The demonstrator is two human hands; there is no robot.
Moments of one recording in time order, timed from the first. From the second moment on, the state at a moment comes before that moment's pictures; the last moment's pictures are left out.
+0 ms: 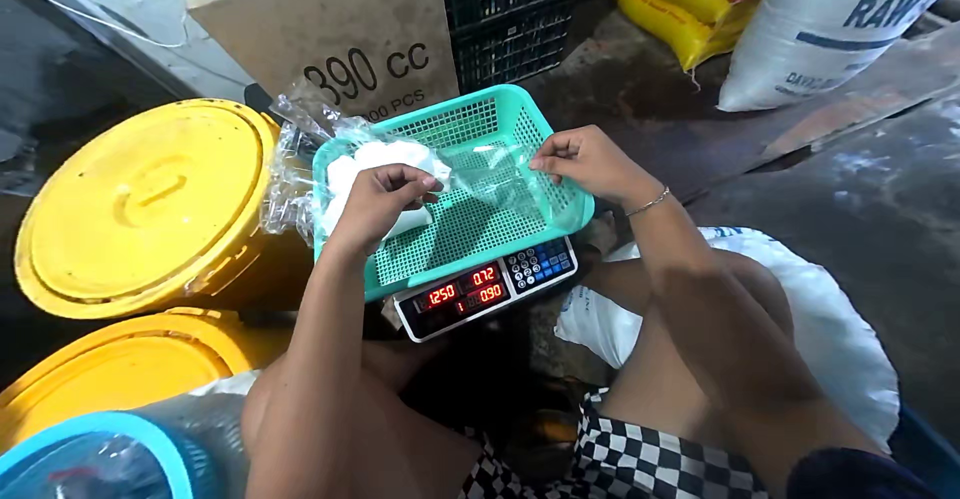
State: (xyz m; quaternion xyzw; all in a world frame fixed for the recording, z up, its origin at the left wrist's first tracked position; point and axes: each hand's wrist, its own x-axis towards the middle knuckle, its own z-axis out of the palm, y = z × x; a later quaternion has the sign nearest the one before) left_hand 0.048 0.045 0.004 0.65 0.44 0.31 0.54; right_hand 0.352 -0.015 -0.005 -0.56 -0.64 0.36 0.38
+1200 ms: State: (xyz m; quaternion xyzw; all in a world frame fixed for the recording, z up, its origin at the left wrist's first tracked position) left_hand 0.096 0.015 -0.030 0.81 0.25 0.24 0.48; right_hand 0.277 -0.049 -0.015 -0.55 -0.69 0.26 0.39
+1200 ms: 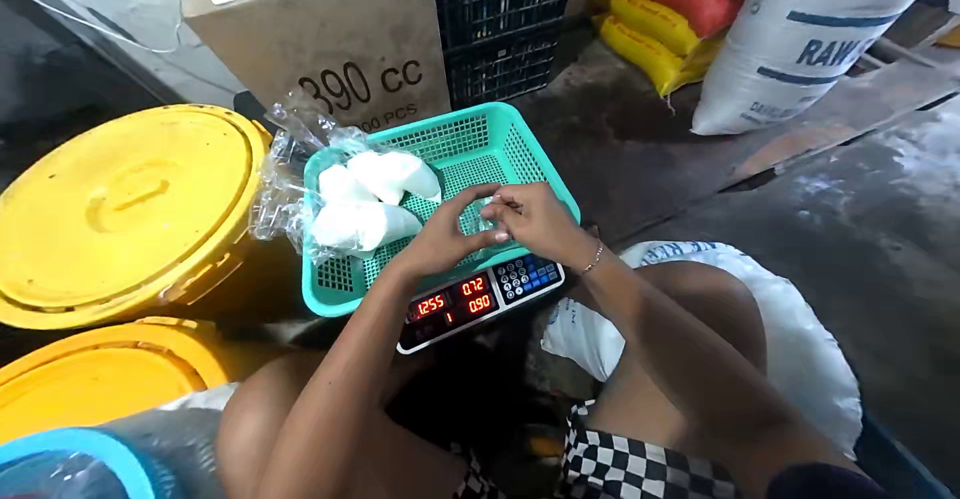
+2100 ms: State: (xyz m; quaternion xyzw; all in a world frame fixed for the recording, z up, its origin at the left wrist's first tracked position) left_hand 0.117 -0.002 -0.038 0.63 0.33 0.39 0.59; right_hand 0.304 -0.038 -0.019 -0.51 -0.61 0.41 0.45
